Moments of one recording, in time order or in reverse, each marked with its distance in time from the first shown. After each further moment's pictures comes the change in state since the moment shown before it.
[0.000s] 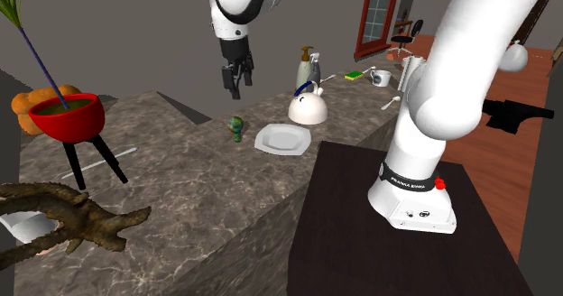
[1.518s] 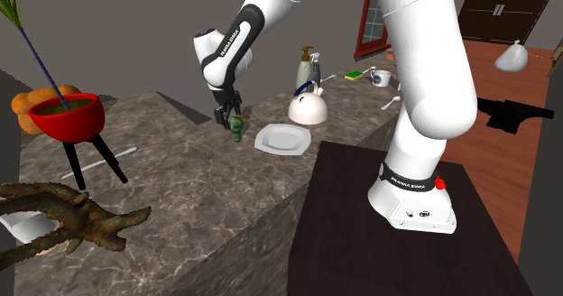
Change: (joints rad) arm -0.061 0.621 -0.064 0.354 -0.083 0.243 0.026
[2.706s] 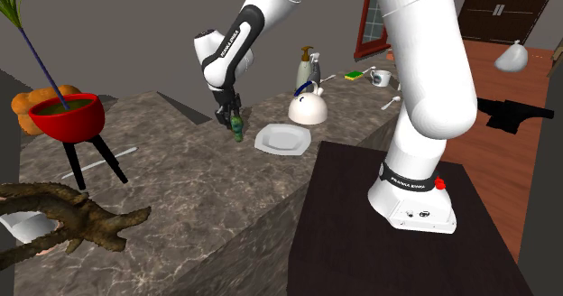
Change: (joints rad) arm -0.001 0.002 0.000 -0.001 0.000 0.004 0.000
